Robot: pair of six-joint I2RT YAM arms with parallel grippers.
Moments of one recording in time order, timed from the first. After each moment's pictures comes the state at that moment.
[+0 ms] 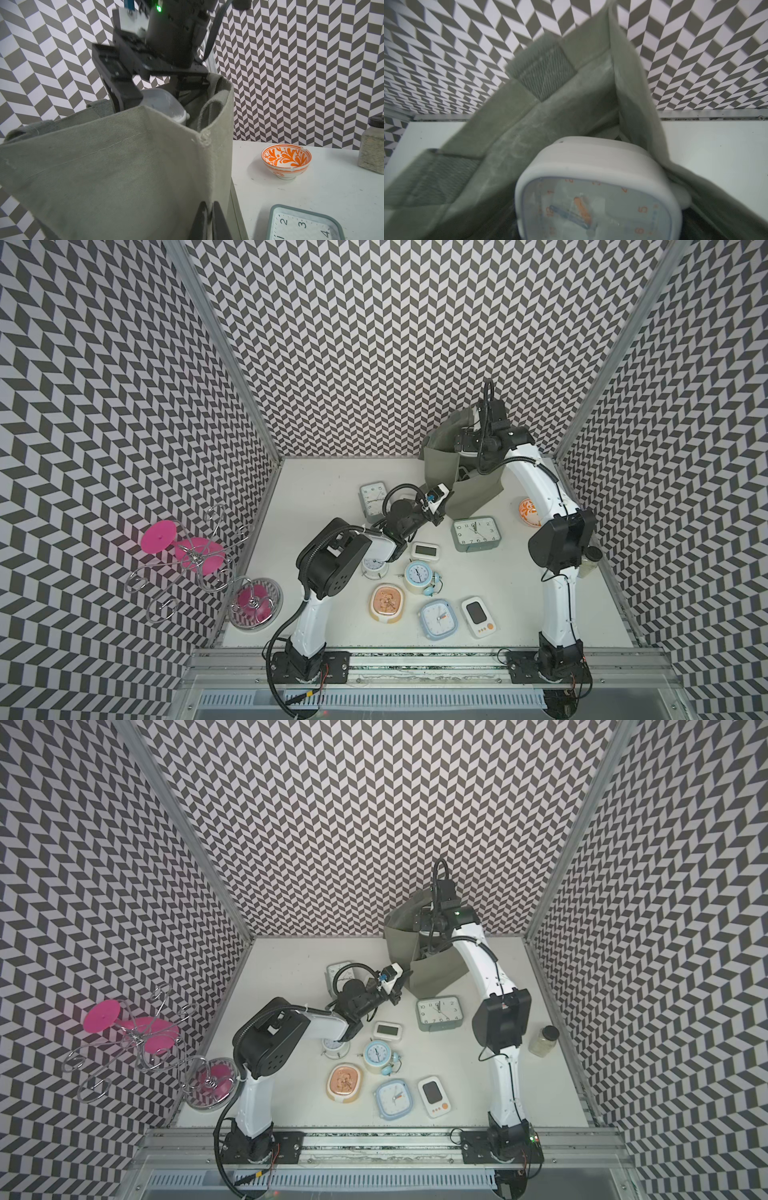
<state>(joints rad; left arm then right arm) -0.69 2.06 1.06 1.16 0.25 0.22 0.29 2.19 2.30 -0.82 0.07 0.22</state>
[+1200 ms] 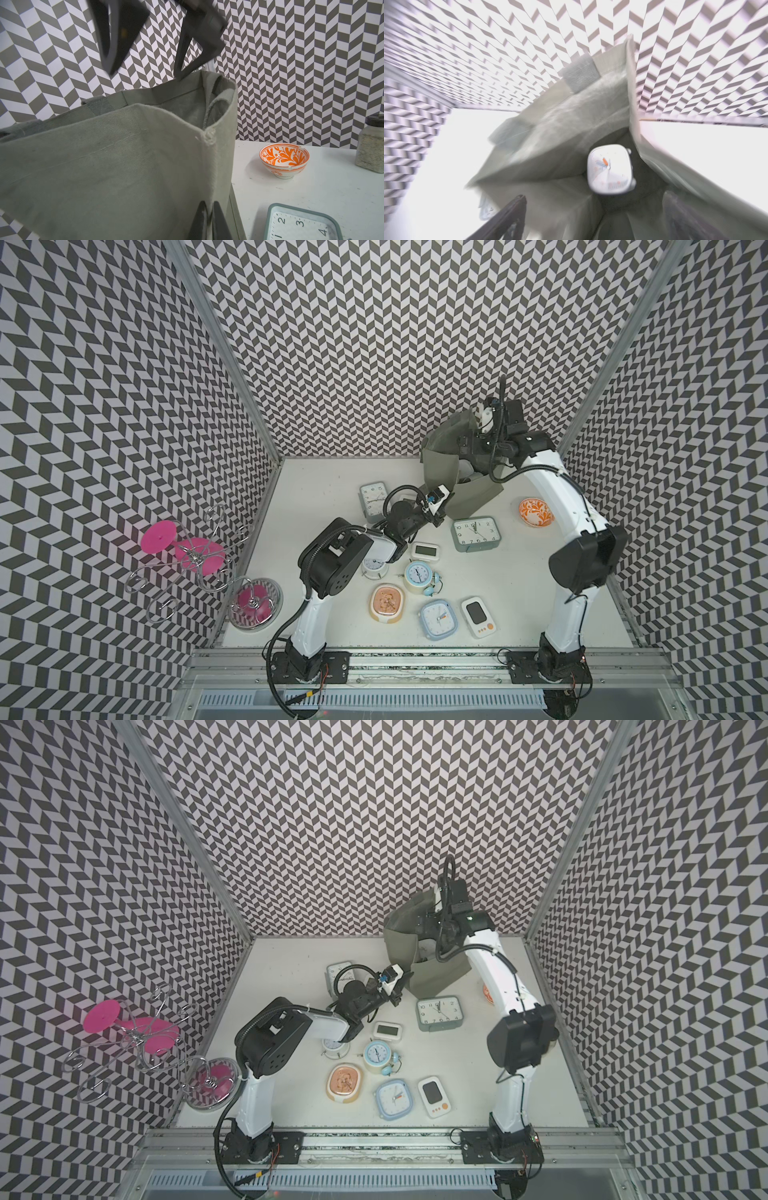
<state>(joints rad) -0.69 2.07 1.06 1.17 0.26 0.21 0.29 1.85 2.03 -0.78 -0.01 0.19</state>
